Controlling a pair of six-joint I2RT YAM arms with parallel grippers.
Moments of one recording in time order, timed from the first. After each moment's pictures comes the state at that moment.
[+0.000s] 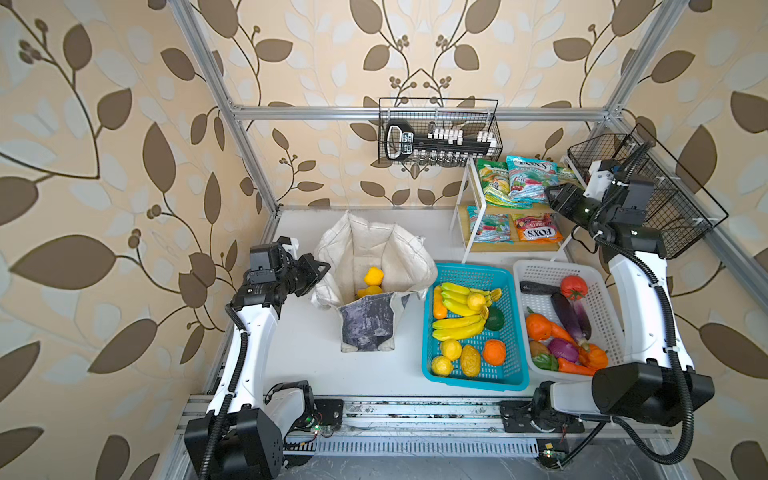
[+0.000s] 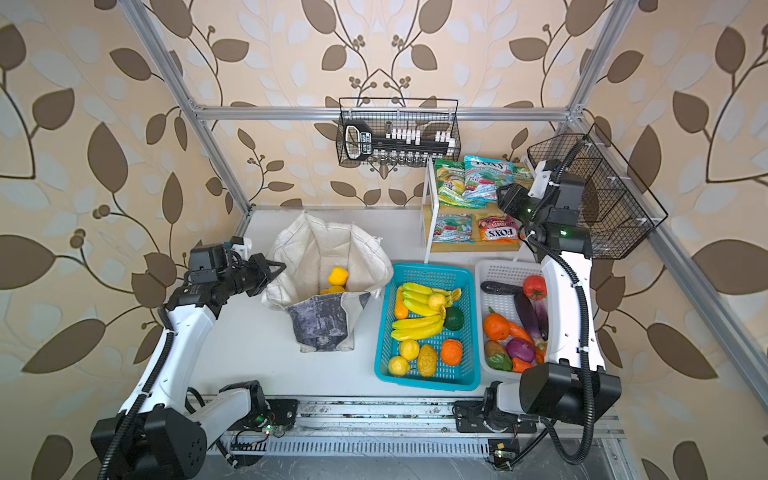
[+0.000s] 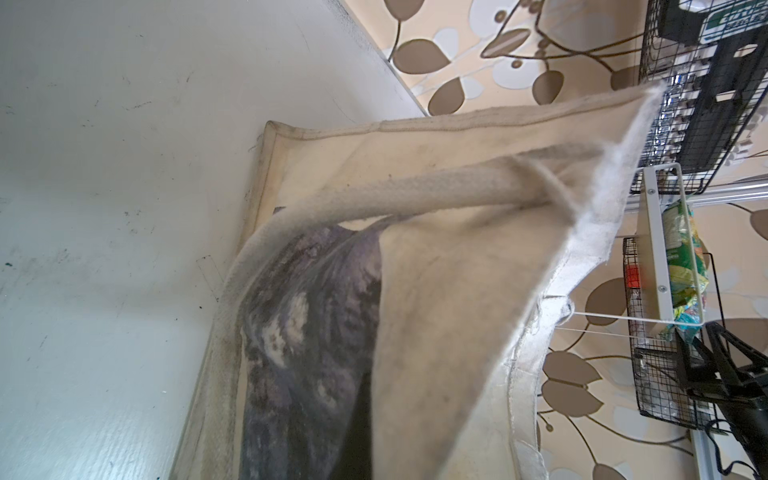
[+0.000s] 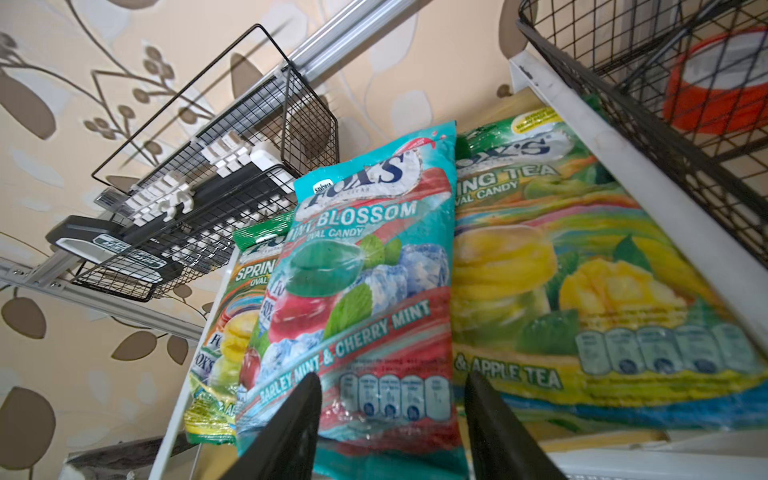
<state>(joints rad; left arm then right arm) 0.20 1.05 0.91 -0.55 0.66 -0.66 -0.24 1.38 1.57 -0.55 -0.32 0.43</state>
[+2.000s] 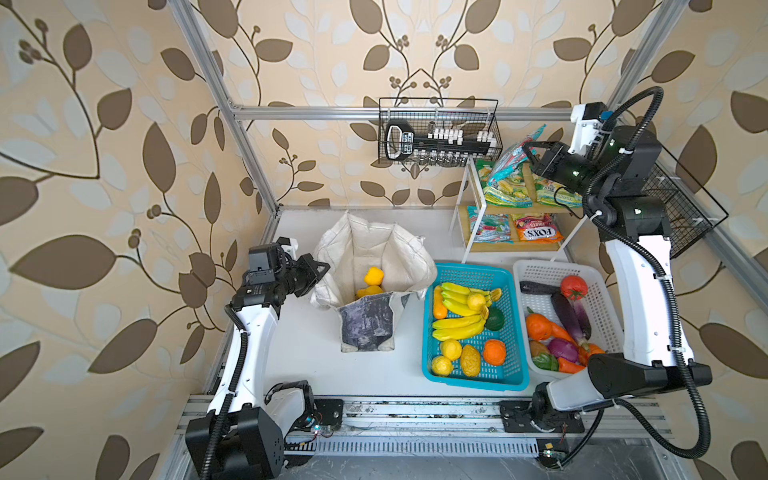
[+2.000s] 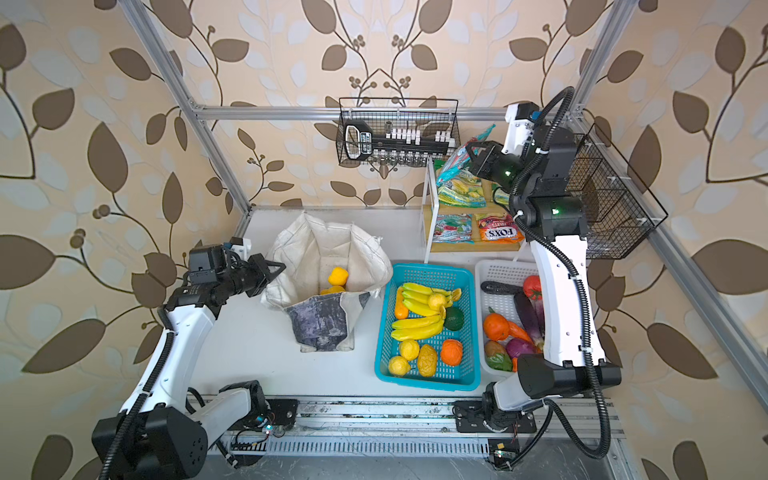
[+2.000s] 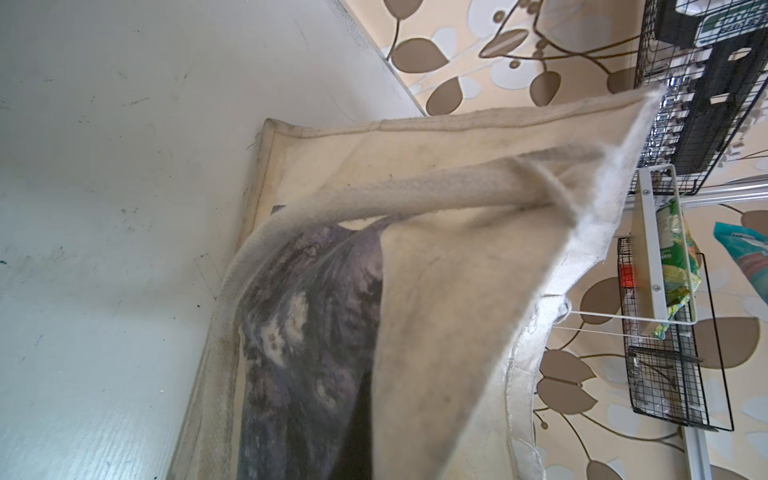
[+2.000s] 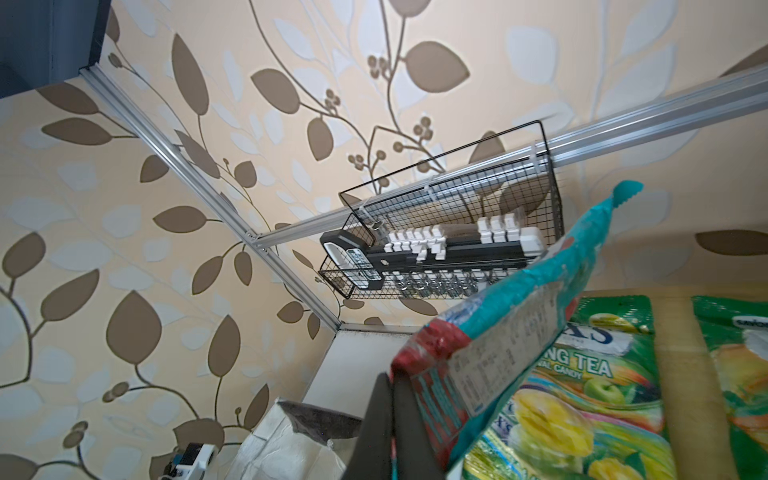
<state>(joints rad) 0.21 1.05 0.90 -0.55 0.67 -0.66 0.06 1.50 2.06 -0.62 -0.38 0.48</state>
